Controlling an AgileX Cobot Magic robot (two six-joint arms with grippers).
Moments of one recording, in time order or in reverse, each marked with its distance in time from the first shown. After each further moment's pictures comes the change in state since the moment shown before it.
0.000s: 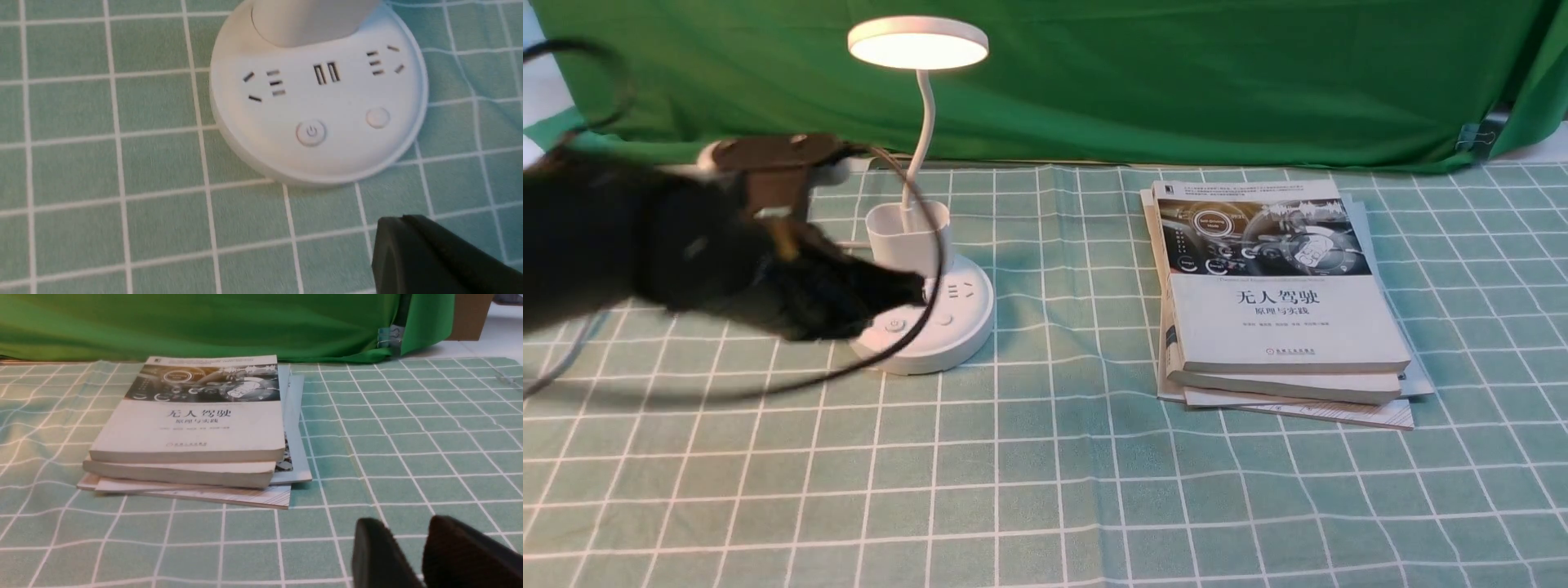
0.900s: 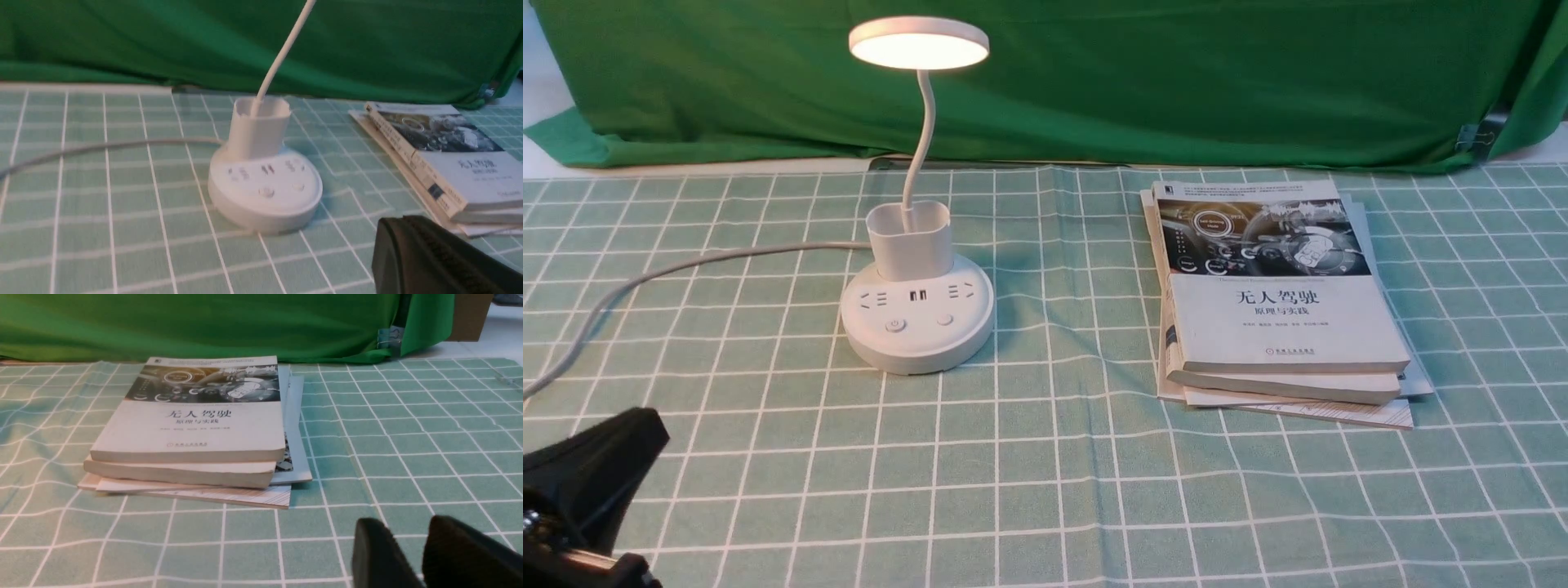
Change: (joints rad) right arm 0.000 0.000 0.000 0.000 0.000 0.000; left arm 0.001 -1.099 0.715 0.103 -0.342 0.064
